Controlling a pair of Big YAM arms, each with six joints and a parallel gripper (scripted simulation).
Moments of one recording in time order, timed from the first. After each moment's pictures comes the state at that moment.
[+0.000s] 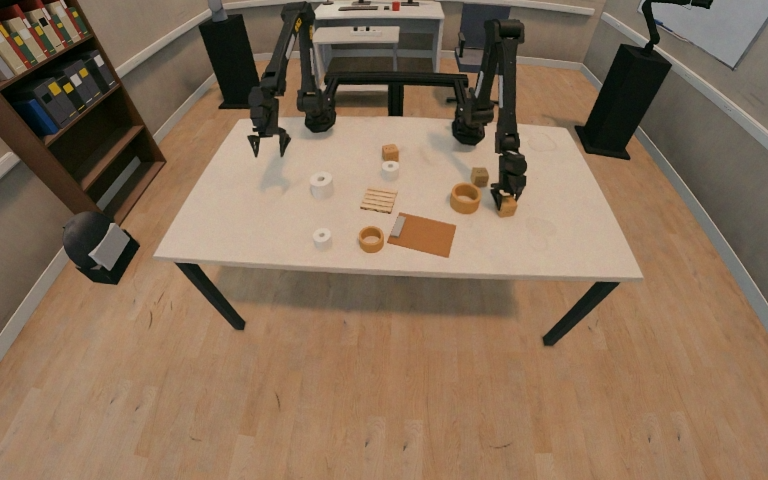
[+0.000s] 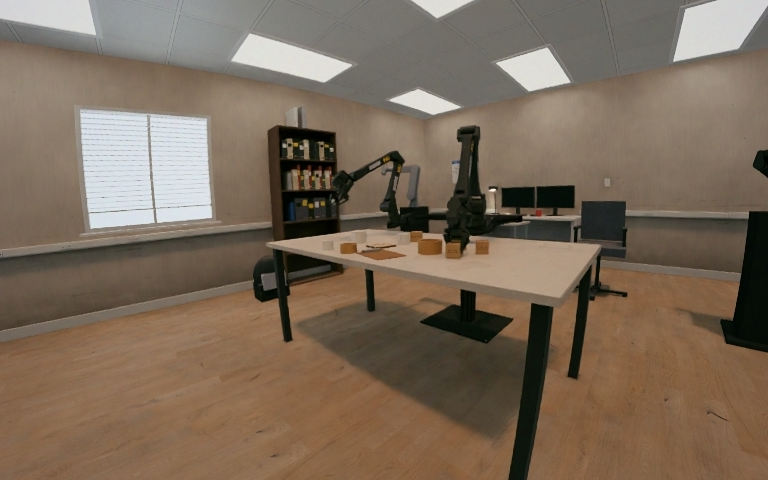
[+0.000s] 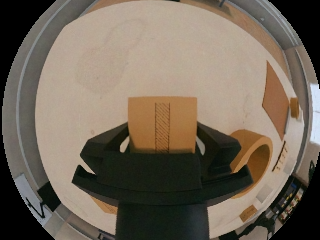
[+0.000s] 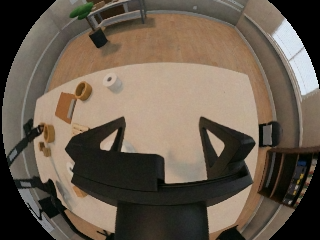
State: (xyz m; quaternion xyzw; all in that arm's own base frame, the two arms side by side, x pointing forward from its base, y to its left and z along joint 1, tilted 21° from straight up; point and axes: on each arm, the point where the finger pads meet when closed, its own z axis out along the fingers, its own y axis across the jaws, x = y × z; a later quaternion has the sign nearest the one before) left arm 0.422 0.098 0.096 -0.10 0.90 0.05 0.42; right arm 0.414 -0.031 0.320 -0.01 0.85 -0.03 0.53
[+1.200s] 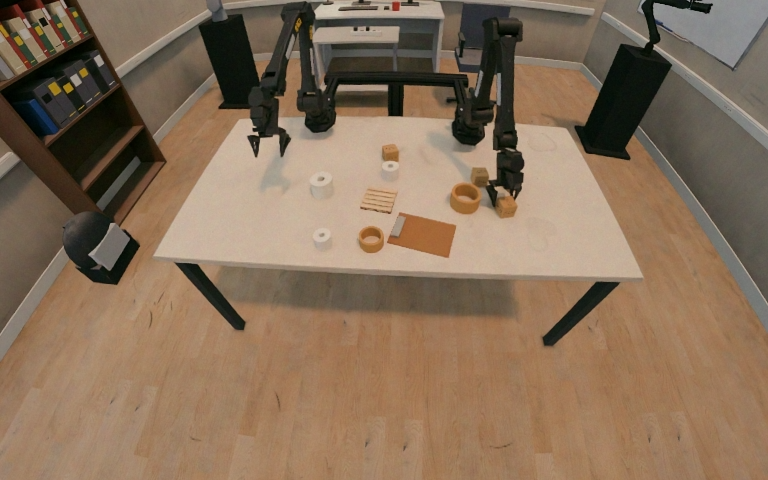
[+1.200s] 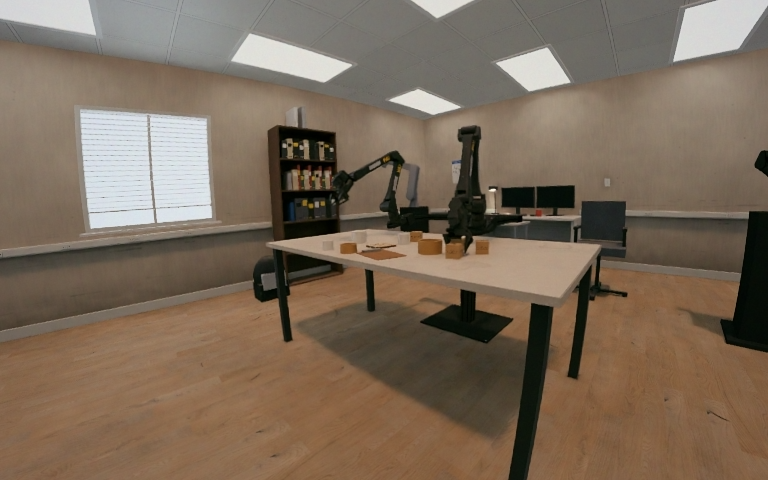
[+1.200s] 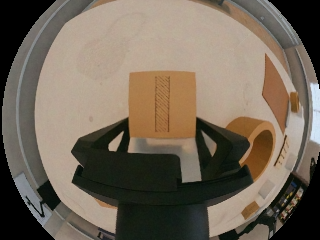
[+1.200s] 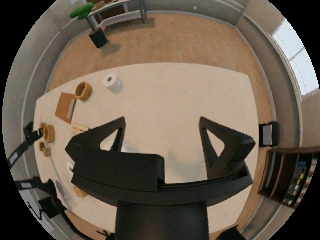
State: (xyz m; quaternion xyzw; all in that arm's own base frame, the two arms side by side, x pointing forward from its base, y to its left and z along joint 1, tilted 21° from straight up) left arm 0.402 0.094 0.087 -0.10 0.90 0.05 0.42; right arm 0.414 -0.031 0.320 -0.01 0.85 -0.03 0.53
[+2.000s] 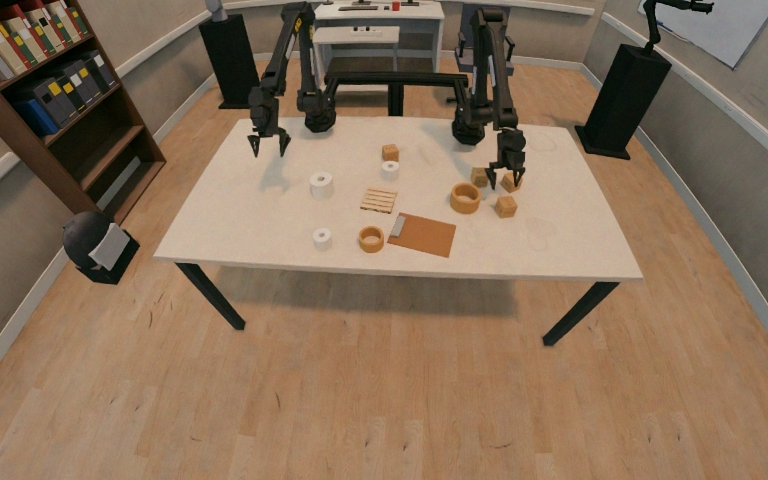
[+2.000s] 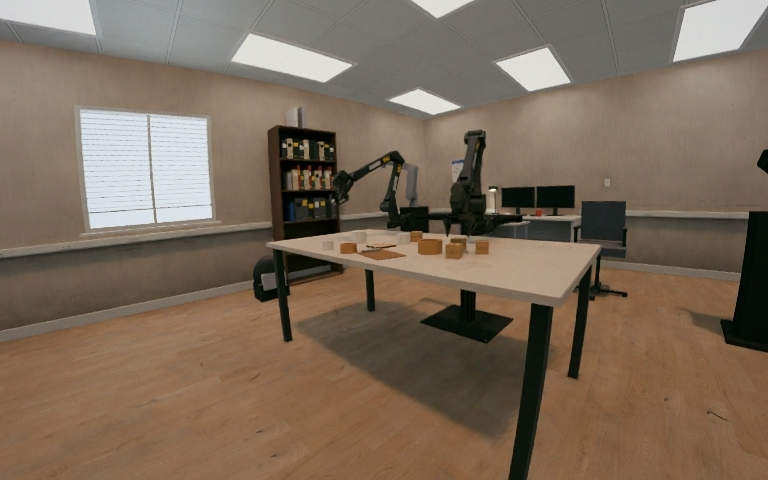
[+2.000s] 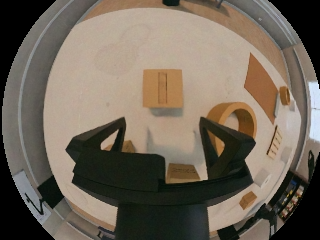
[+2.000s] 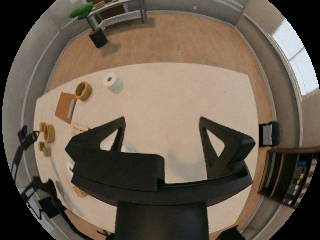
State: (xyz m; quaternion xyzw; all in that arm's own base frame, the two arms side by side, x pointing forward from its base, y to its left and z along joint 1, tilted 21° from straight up) left arm 0.355 0.083 0.137 -0.10 0.90 0.05 0.43; right arm 0.414 -0.031 0.320 -0.01 0.85 -0.03 0.53
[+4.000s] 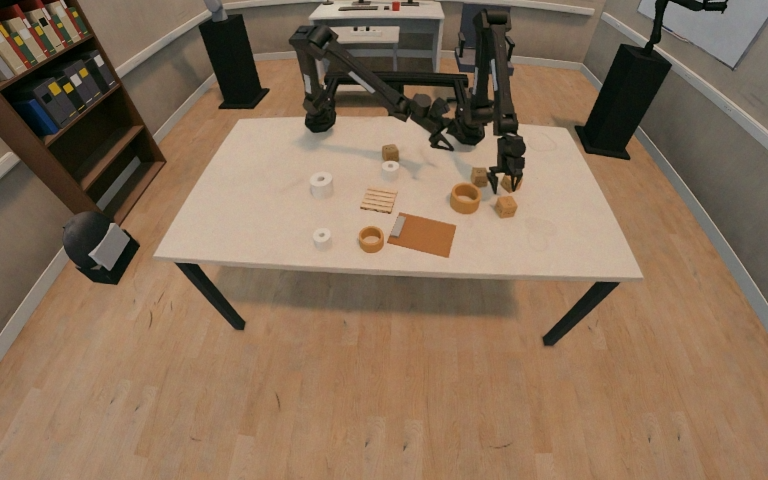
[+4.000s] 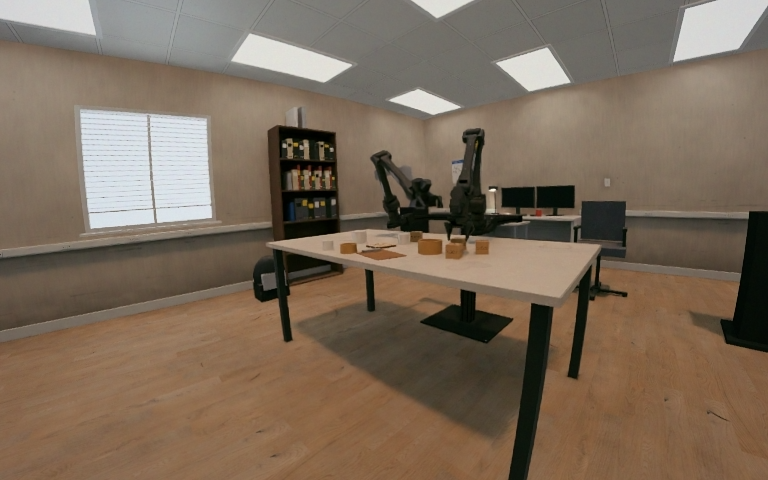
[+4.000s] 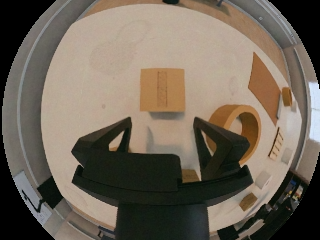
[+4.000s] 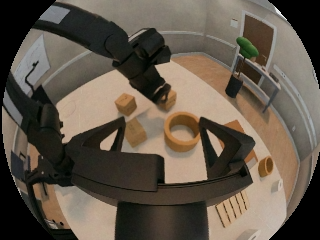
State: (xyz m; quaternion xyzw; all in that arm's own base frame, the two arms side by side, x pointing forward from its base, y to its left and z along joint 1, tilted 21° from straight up) left arm 0.366 0.085 0.124 -0.10 0.90 0.05 0.42; right arm 0.301 0.617 0.188 -0.47 0.61 0.19 0.61
